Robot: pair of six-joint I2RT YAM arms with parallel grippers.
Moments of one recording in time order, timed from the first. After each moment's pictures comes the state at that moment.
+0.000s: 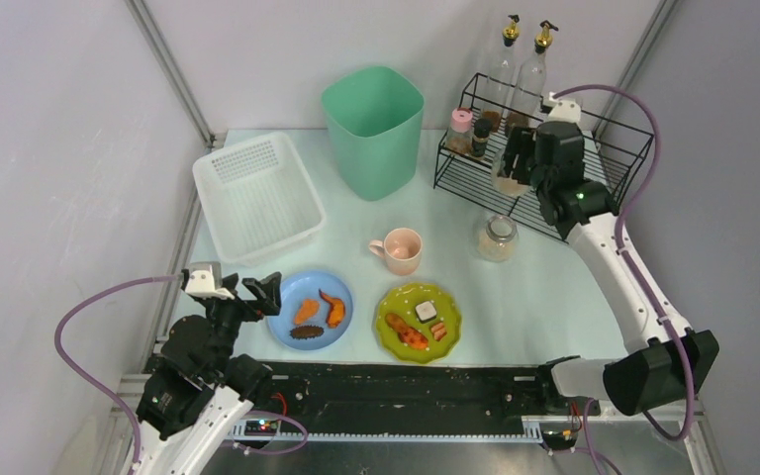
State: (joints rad) left arm -0.52 0.02 0.57 -0.65 -0.41 -0.29; right arm 0.29 1.29 1.34 -0.46 0.30 0.26
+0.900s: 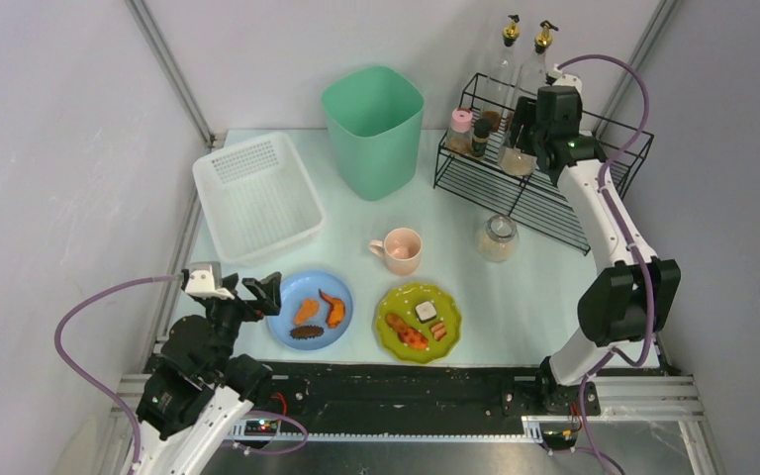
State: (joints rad) left arm -0.52 0.02 0.57 -0.65 -0.41 -0.29; right arm 0.14 1.63 1.64 -0.50 0.24 0.29
